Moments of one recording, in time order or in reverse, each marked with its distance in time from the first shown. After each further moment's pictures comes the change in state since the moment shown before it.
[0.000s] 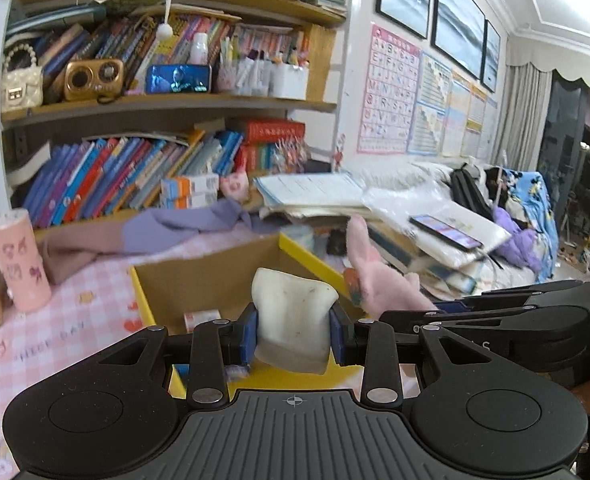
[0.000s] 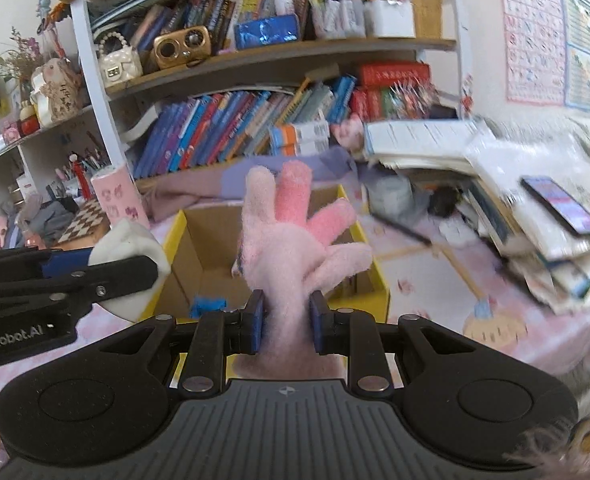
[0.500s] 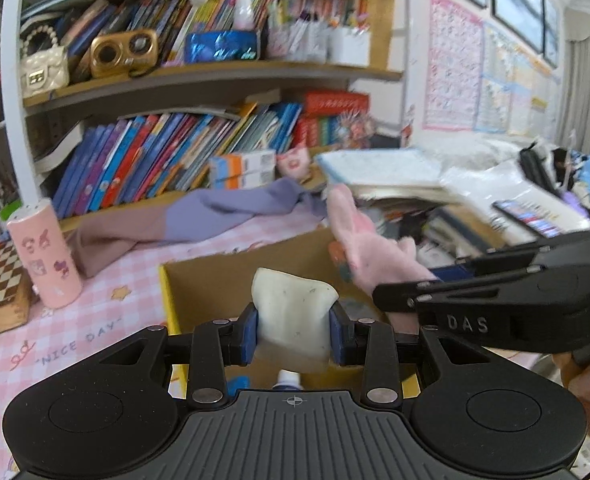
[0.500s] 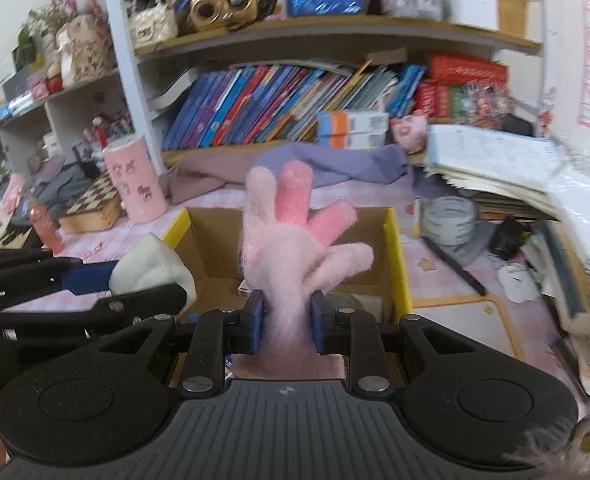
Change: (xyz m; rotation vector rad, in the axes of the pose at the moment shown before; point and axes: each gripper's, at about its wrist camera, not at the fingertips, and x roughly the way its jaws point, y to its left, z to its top) left arm 0.079 0.010 0.004 -0.016 0.104 0.212; right arm 0.106 -0.015 0.045 -0.150 0.093 0.153
